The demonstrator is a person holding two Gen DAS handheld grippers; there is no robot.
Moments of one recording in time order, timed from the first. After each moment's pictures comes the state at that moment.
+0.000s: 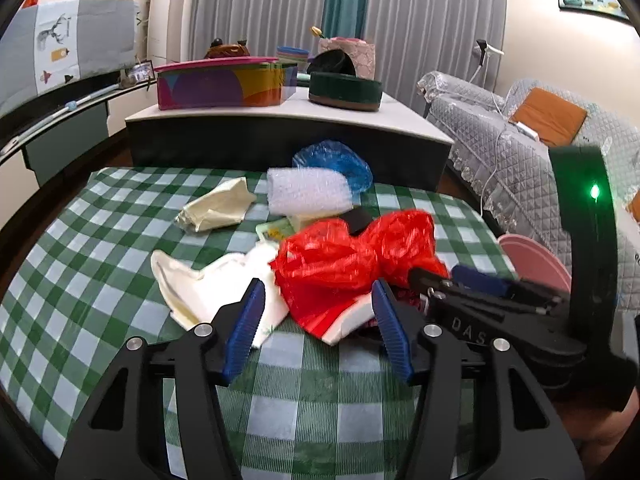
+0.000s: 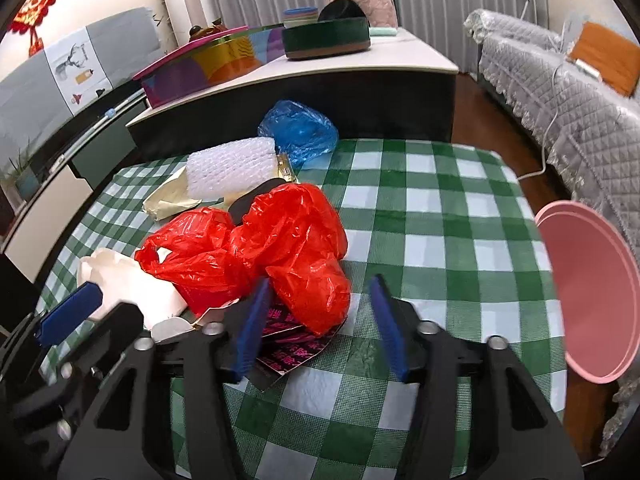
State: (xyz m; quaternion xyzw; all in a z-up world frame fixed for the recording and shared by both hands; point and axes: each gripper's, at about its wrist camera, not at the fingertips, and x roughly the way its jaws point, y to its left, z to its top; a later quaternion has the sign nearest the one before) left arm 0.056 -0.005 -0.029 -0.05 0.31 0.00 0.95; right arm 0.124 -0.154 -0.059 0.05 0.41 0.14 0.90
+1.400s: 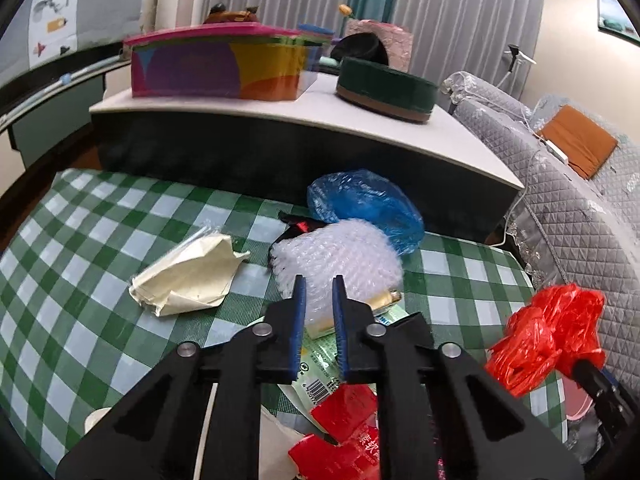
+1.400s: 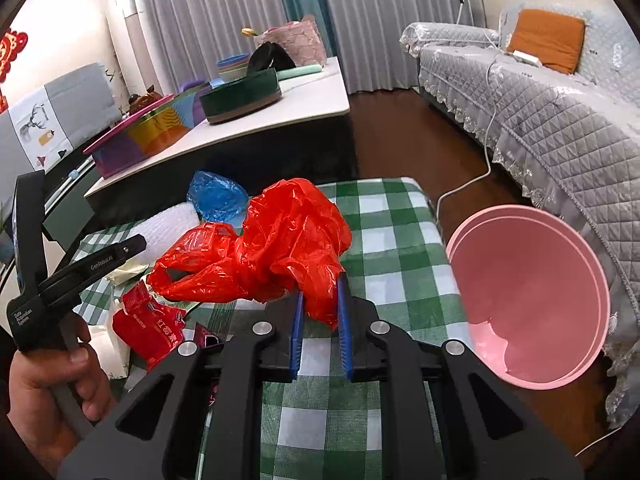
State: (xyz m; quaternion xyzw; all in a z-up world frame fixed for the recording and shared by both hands) left arm 0.190 0.016 -0.036 -0.09 0.34 0.01 0.94; right arm 0.123 -0.231 -0.031 0.09 0.35 0.04 0.93
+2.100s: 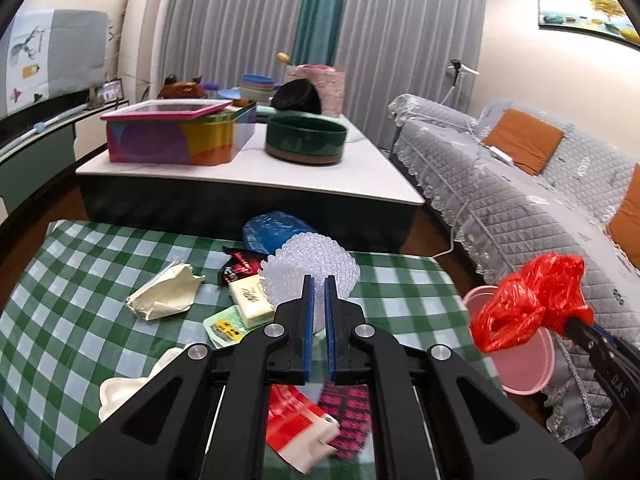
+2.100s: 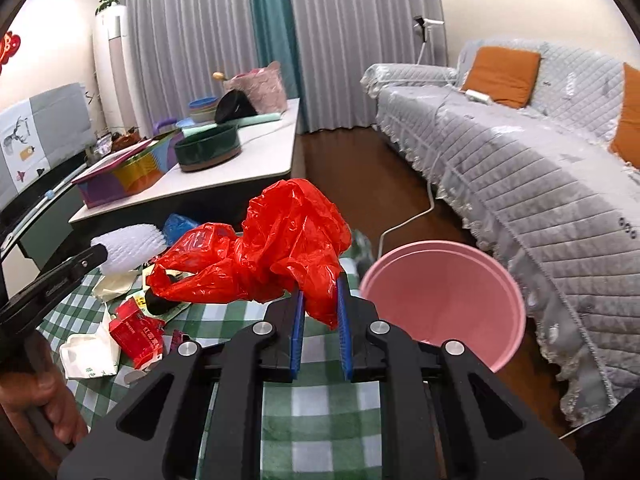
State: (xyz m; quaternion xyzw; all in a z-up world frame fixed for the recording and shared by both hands) left arm 0.116 -0.028 0.025 -0.06 0.28 -0.06 0.96; right arm 0.055 -0.279 0.028 0.07 0.29 -0.04 0.95
